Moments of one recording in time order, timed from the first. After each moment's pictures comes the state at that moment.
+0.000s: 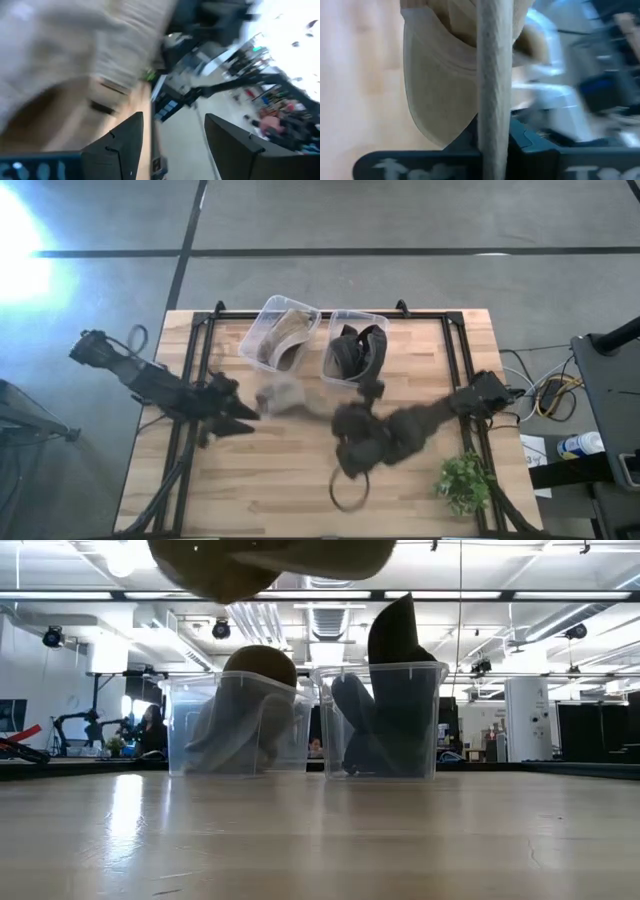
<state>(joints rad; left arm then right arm) -0.51 0.80 0.93 -0.29 -0.23 -0.79 0.47 1.96 2.09 -1.37 0.86 0.52</state>
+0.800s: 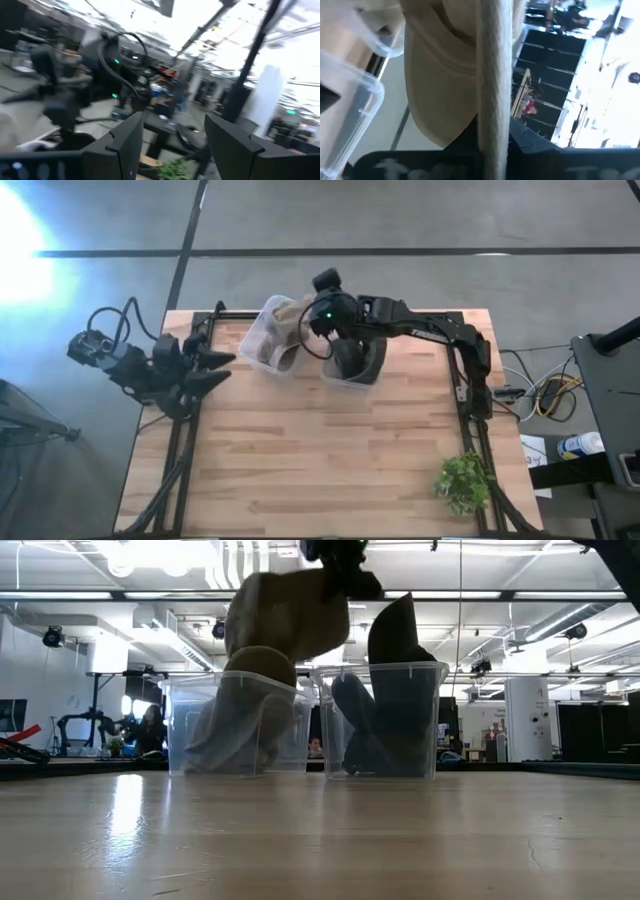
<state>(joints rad) -0.51 0.65 0.93 0.05 -0.58 -0.25 -0.19 1.97 2.15 -0.88 0.80 -1.16</state>
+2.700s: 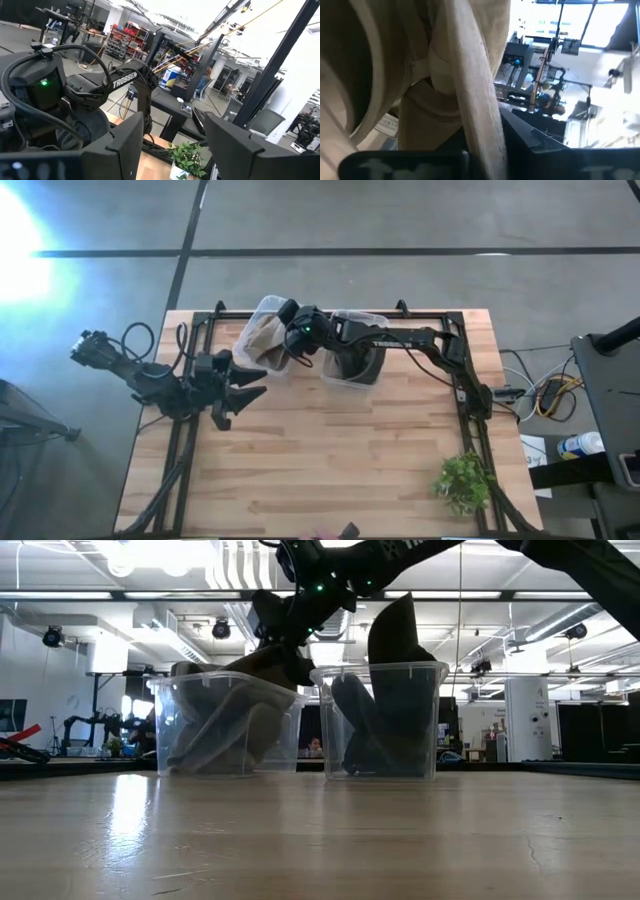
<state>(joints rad) -0.49 0.86 0.93 0.12 -0.67 -0.37 -0.25 2.16 1.84 -0.14 0.35 -1.43</state>
